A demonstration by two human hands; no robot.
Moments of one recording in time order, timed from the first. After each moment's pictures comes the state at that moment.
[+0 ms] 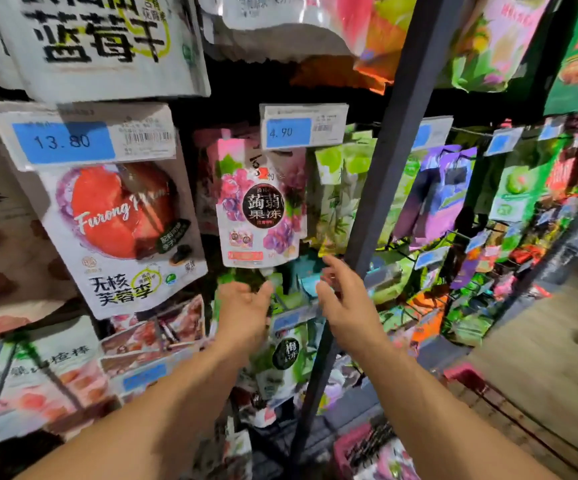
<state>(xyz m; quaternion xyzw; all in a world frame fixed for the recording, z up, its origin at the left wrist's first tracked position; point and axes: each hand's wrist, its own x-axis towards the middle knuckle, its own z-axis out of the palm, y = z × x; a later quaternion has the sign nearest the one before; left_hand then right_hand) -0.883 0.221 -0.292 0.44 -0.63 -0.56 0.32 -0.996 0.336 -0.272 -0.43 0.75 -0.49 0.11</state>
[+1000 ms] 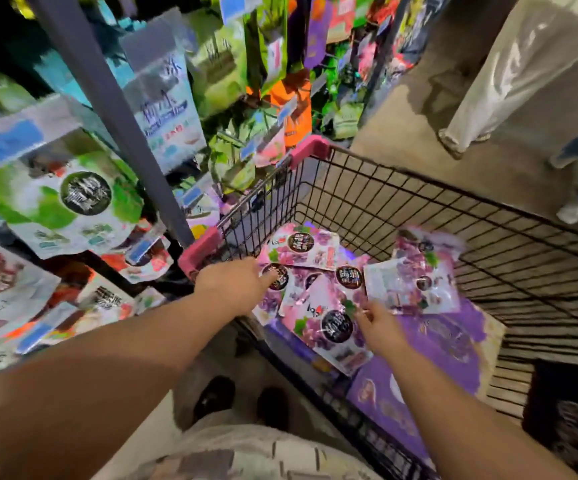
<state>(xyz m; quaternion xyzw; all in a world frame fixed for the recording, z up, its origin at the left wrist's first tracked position) -0.941 0.447 -0.473 0.12 -0.96 -0.06 -0.25 -0.980 0.714 -0.562 0.06 0.92 -0.28 0.28</state>
